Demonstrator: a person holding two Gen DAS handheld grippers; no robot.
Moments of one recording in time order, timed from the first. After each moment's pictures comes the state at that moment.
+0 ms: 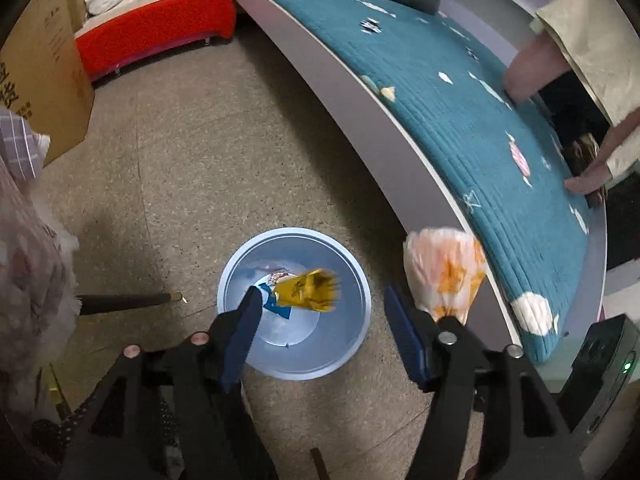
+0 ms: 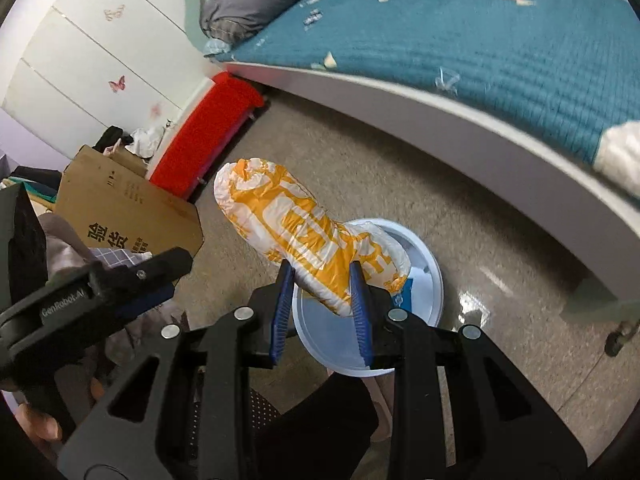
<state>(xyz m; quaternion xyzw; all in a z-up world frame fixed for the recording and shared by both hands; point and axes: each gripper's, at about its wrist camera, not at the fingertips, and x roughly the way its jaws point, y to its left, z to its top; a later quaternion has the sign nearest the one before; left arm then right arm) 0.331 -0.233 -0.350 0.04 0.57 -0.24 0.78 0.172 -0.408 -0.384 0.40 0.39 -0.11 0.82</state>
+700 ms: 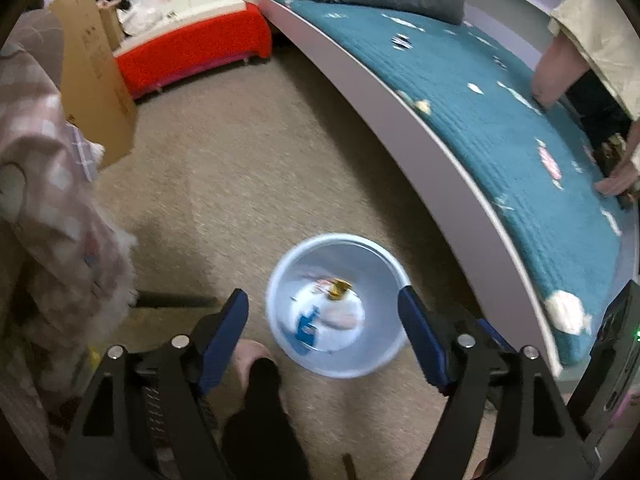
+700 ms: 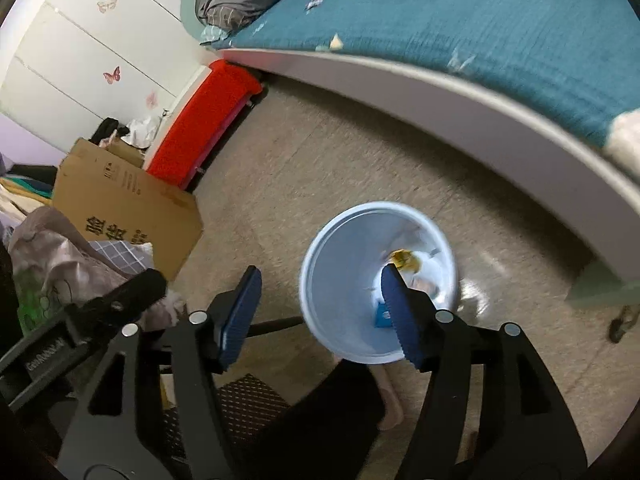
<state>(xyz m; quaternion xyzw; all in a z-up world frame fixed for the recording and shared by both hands) 0.306 -0.219 -0.322 0.07 0.54 -0.19 0.82 0.181 -0.390 -0.367 0.39 0.41 -0.12 0.82</state>
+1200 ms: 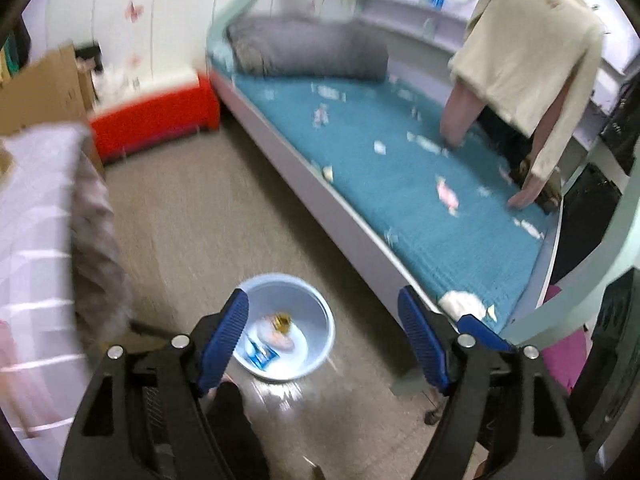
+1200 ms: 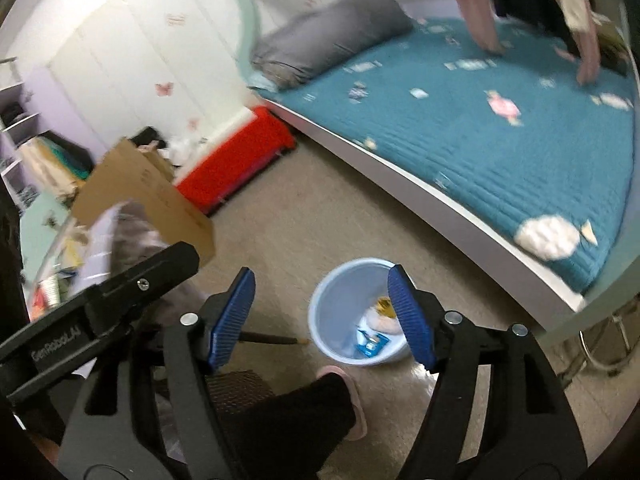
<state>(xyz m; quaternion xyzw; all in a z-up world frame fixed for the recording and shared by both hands) 0.187 -0.204 -0.178 0.05 0.41 -0.28 0.86 0.080 -0.359 -0.213 0.29 0.32 -0.10 0.90</state>
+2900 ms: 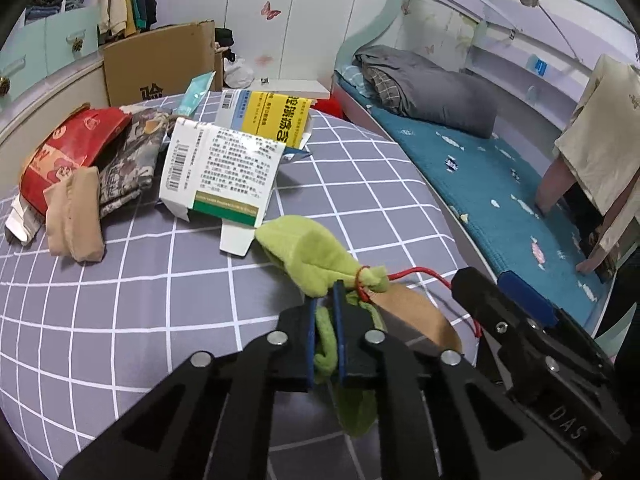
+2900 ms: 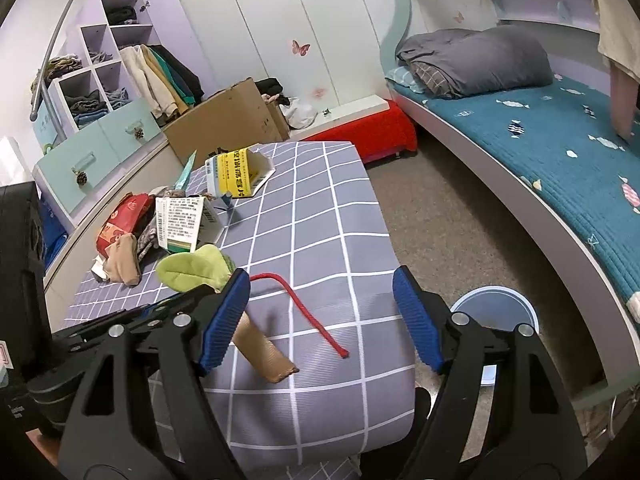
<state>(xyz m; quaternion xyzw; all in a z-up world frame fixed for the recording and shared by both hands) 0.220 0.053 -0.149 -0.02 0.41 -0.13 0.90 0.164 -0.121 -0.155 0.18 0.31 0.06 0.93</state>
